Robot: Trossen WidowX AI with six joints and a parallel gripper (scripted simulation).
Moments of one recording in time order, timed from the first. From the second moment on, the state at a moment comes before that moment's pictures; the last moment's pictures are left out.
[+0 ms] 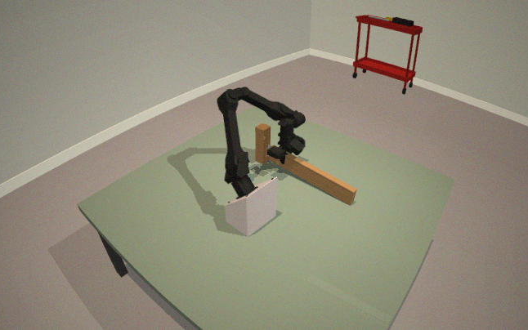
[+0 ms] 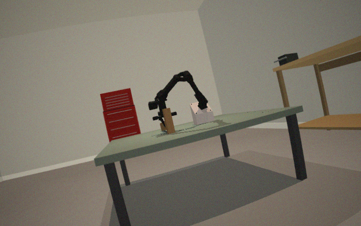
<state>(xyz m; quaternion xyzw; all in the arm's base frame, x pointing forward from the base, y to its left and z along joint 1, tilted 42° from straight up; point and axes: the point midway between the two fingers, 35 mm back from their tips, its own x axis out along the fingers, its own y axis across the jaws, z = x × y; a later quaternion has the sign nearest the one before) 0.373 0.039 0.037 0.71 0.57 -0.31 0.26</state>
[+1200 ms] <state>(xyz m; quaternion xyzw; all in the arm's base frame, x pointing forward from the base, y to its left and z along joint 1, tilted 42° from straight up) 0.373 0.042 0.039 0.71 0.57 -0.31 0.26</state>
